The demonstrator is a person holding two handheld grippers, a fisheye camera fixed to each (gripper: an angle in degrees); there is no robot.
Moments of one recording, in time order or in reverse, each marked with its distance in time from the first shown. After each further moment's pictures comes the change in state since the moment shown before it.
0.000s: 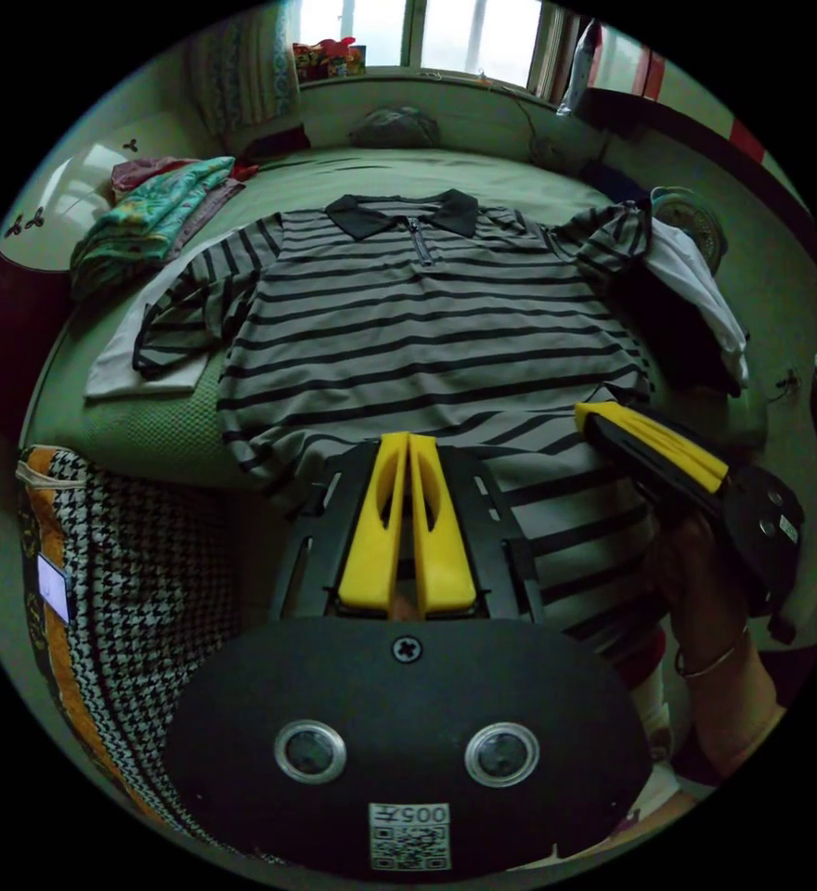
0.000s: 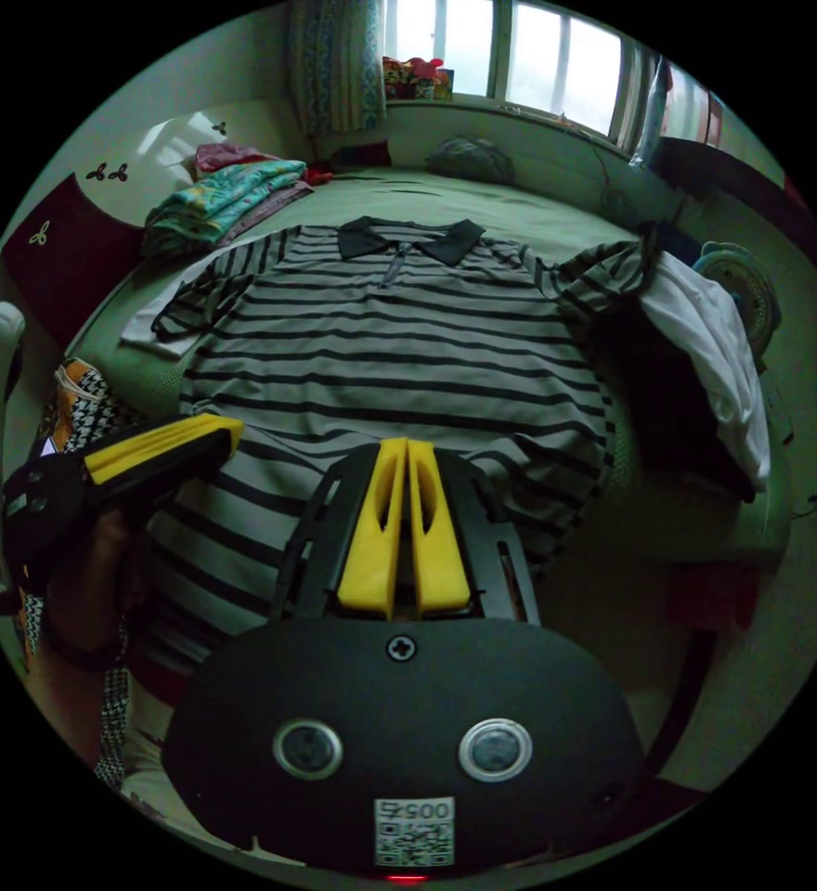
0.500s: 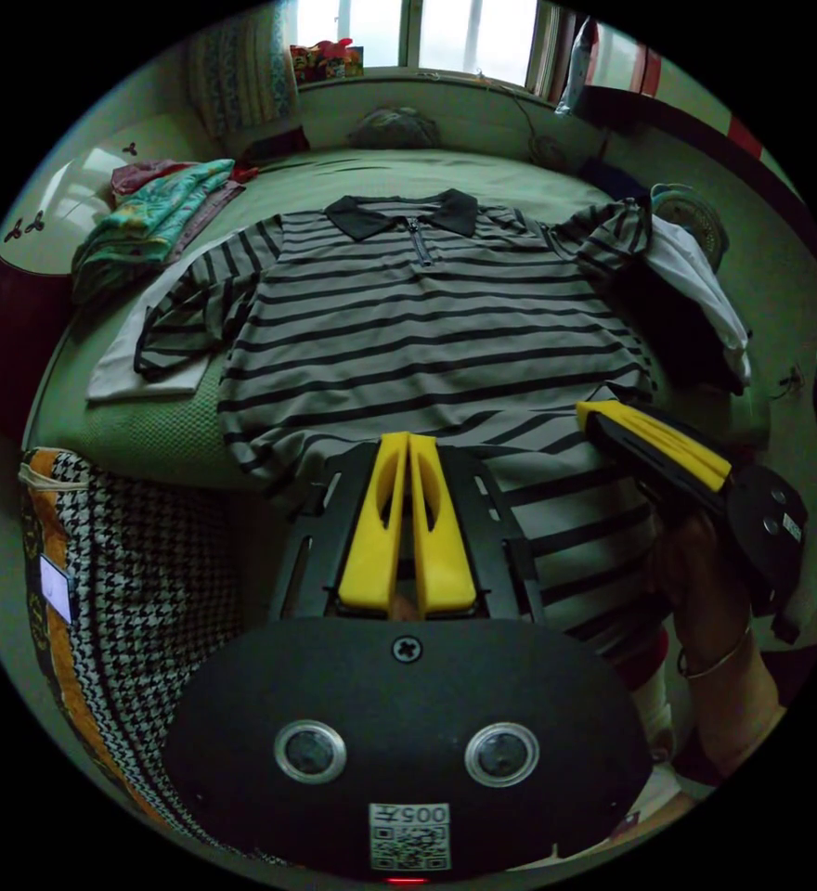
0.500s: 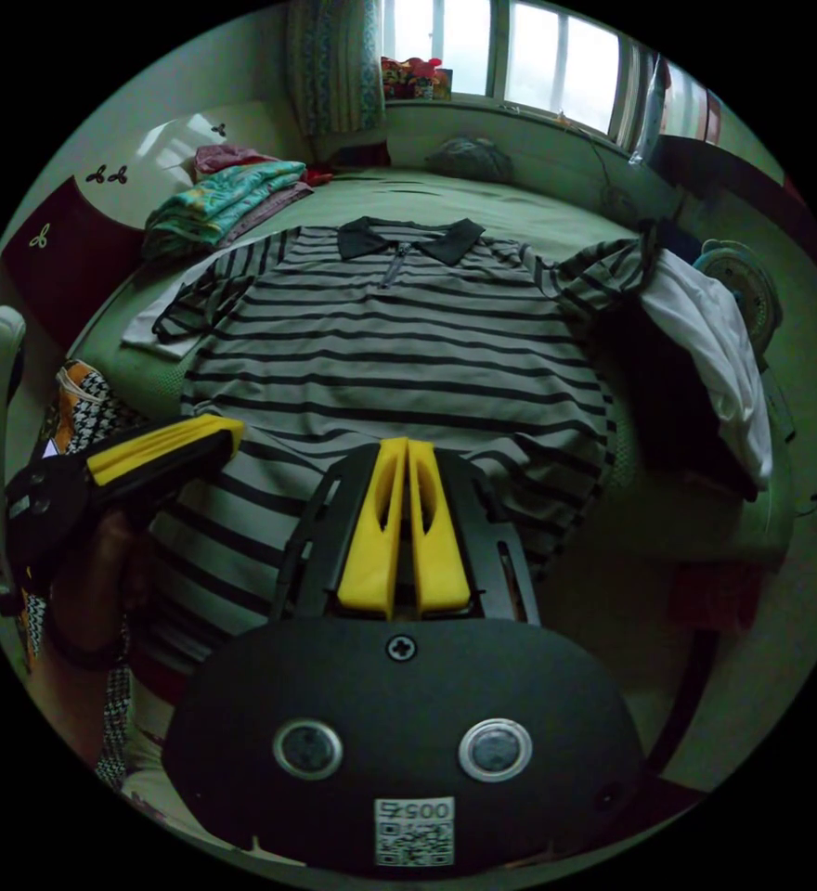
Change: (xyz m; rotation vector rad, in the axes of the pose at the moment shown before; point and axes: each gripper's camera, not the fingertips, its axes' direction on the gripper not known) left arm 0.005 0.009 0.007 0.002 -0.003 0.000; right arm 0.003 0.008 0.014 0.000 -0.011 0.007
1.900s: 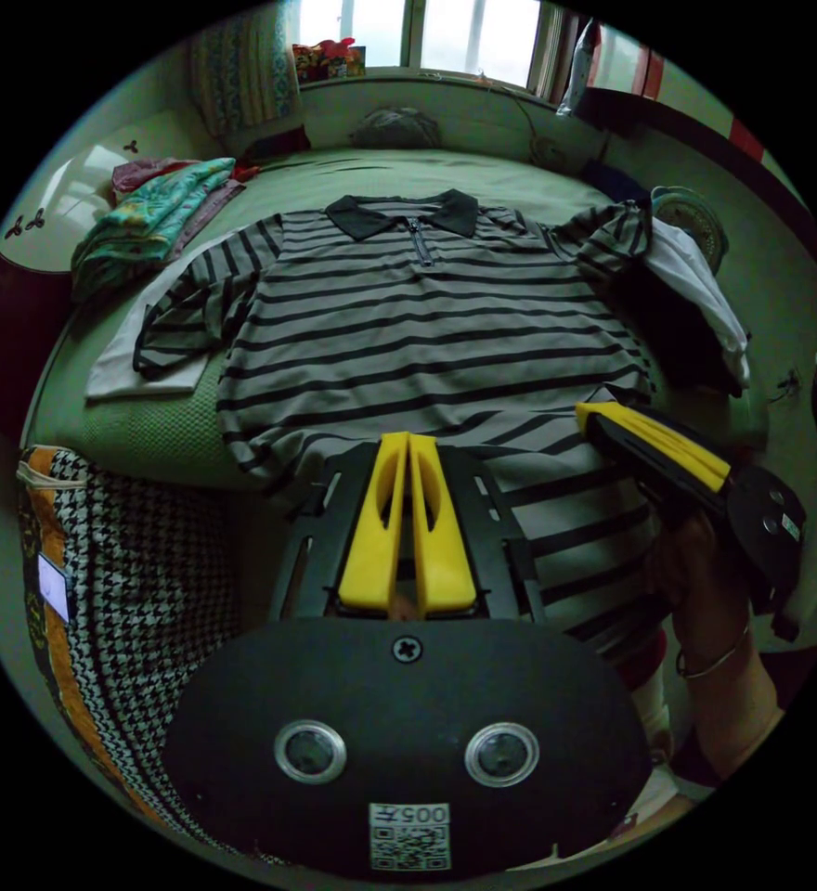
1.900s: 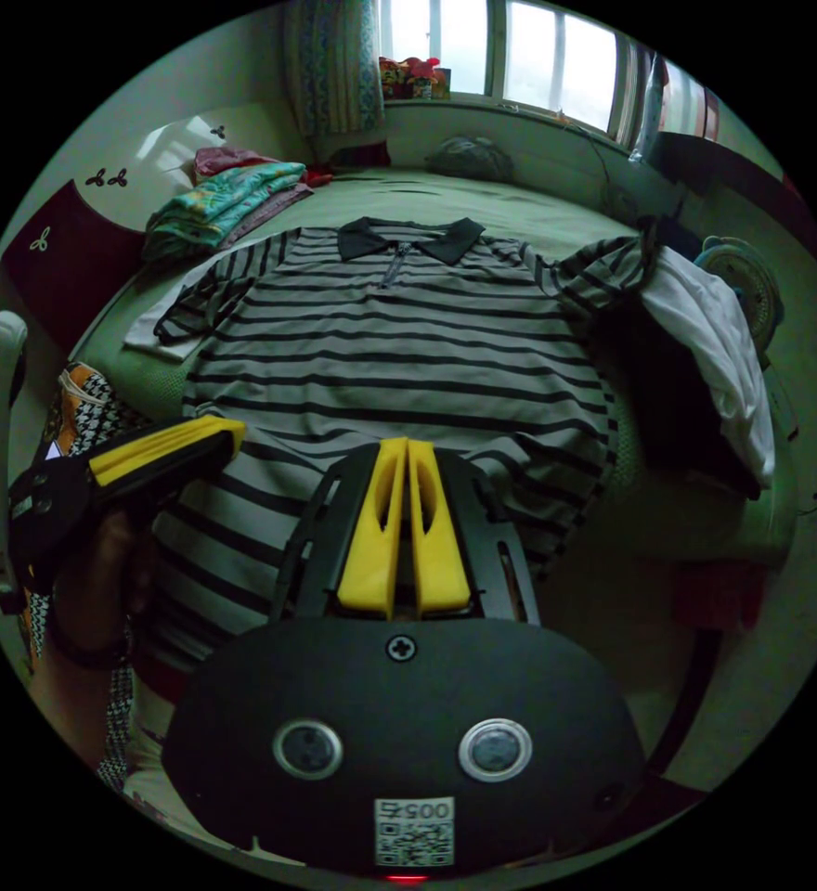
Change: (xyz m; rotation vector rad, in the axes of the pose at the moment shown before) left arm 0.004 0.009 0.015 0.000 0.007 -0.006; right arm 0.012 0.011 0.003 -0.001 -0.007 0.004
